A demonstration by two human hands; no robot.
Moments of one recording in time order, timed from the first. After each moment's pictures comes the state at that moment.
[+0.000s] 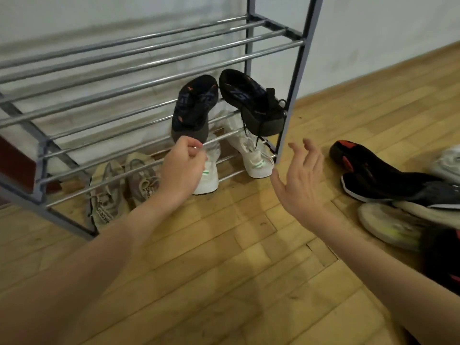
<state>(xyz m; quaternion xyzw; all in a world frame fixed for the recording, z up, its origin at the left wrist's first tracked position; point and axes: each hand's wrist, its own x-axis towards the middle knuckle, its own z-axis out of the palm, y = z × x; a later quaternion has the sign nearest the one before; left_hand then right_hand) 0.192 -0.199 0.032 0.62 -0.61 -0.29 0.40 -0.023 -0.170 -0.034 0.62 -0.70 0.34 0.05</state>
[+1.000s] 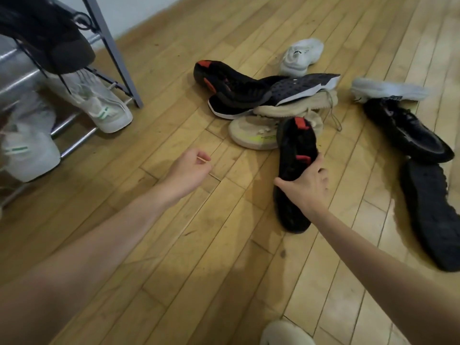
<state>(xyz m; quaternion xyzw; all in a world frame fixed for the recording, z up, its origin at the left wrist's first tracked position) -0.023 -0.103 -0.071 0.50 -0.69 -0.53 0.07 -0.208 0.053 -0.110 0.18 -0.95 0.23 -0.16</state>
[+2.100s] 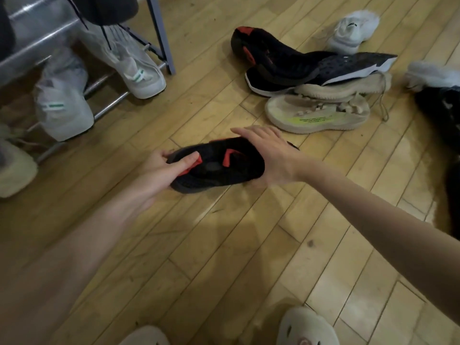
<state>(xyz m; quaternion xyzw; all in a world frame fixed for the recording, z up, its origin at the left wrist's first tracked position) 0.083 -0.120 -0.103 0.62 -0.55 -0.55 0.12 -0.158 -0.032 -0.091 0.73 -0.64 0.07 -0.21</state>
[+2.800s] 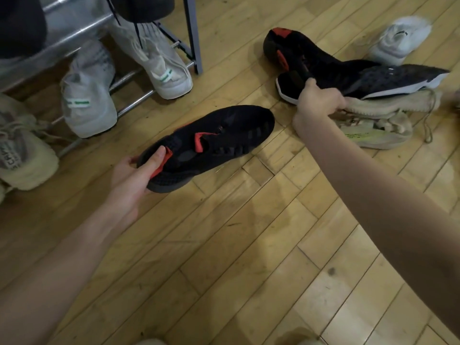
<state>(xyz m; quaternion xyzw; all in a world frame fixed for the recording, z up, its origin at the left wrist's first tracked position) 0.140 -0.140 -0.100 0.65 -0.39 -0.59 0.28 -0.187 -0.171 -0.099 -0.04 -0.77 0.60 -0.22</state>
